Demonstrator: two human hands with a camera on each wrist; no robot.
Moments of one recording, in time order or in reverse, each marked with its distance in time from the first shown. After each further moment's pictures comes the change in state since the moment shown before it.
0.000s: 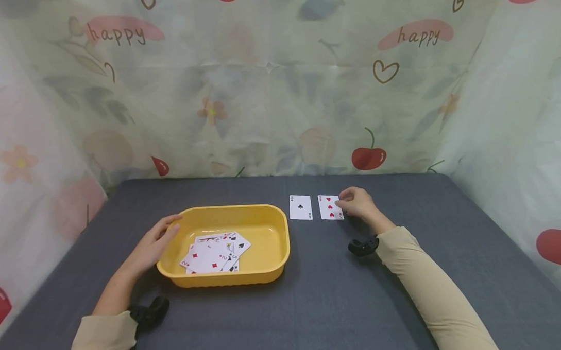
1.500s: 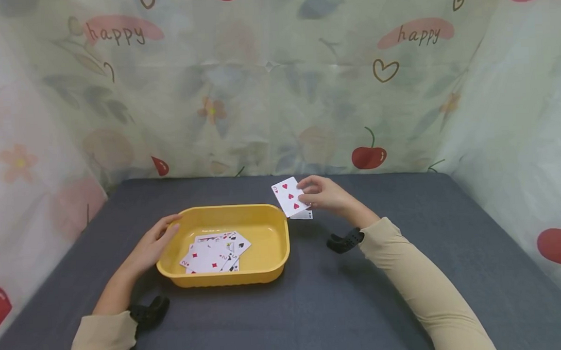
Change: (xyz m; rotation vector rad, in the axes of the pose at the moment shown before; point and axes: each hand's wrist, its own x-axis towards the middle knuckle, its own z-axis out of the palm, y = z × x) left_hand -0.001 0.002 0.000 -0.001 0.001 0.017; right_hand -0.016 -0.076 0.021 0.312 -0.305 -0.154
